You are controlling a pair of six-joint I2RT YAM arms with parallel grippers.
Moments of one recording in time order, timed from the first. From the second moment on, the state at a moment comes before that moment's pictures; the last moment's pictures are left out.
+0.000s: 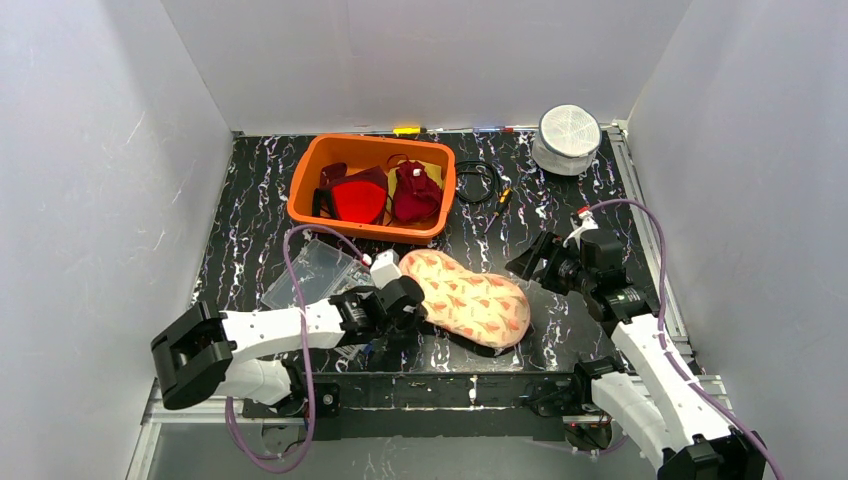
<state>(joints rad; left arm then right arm) -1.10 1.28 0.61 -0.21 -0.38 -1.26 0.26 0.76 0.57 -0.42 -0.31 0.66</state>
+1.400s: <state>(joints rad) -1.15 1.01 0.56 -0.41 -0.18 -1.33 0.34 0.57 0.28 -0.35 -0.40 0.81</state>
